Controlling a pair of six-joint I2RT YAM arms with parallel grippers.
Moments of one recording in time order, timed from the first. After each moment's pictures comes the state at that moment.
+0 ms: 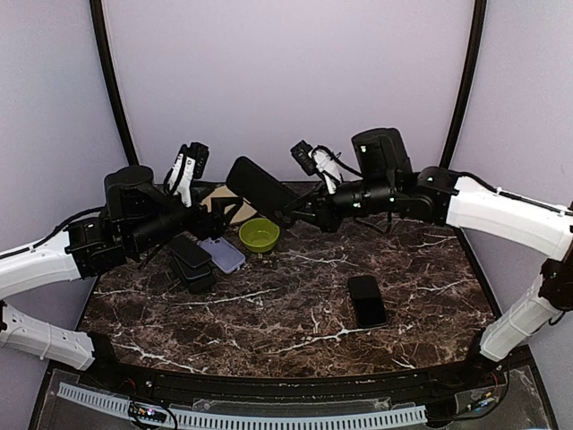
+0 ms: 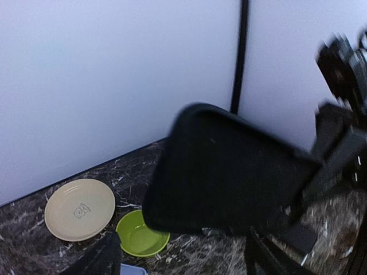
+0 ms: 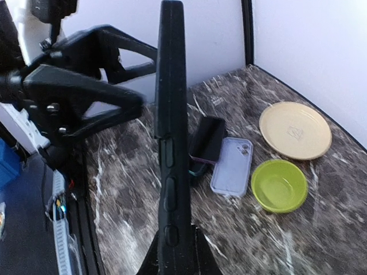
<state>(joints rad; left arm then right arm) -0.91 1.07 0.92 0.01 -0.31 -0.09 0.94 1.50 1.33 -0.22 -0.32 0.07</state>
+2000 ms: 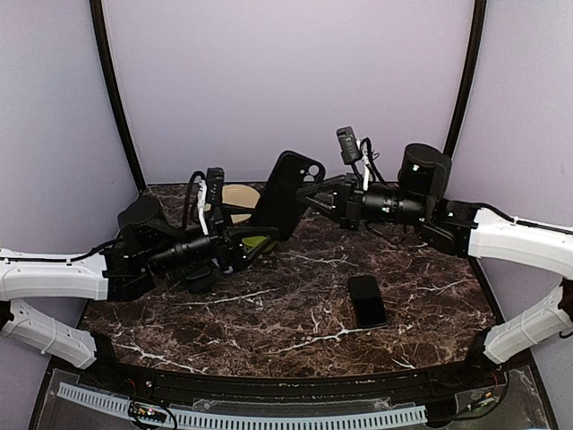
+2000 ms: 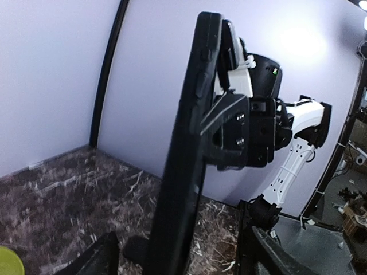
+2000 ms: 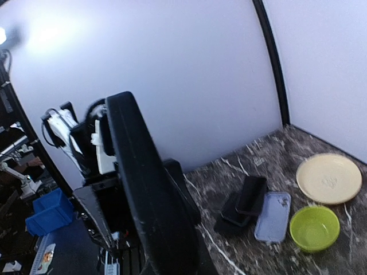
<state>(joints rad) -0.96 1.19 0.69 0.62 0.24 -0.30 0.90 1.30 1.01 0.34 -0.49 0.34</state>
